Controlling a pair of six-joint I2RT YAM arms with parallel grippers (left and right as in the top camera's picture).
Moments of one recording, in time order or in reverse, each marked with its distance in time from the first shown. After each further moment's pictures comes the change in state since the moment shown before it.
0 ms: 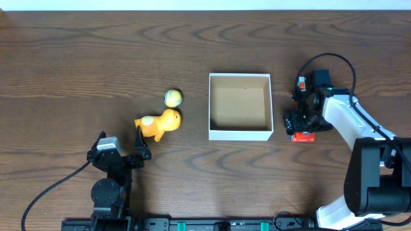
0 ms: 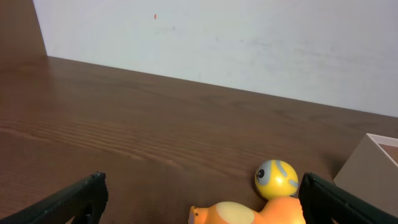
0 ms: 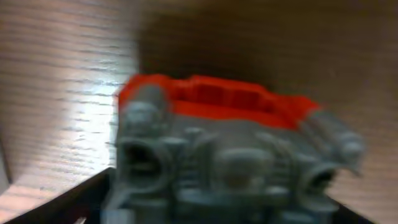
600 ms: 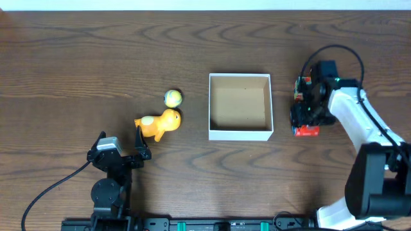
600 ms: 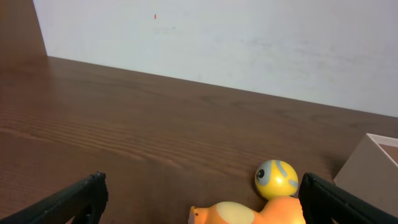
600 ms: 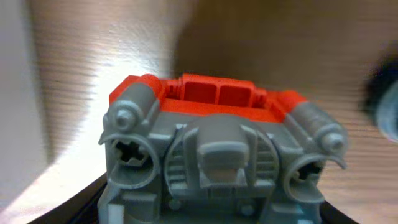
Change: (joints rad) left arm 0.000 0.000 0.000 0.000 0.000 0.000; right arm 0.002 -0.041 0.161 -0.170 0.000 0.008
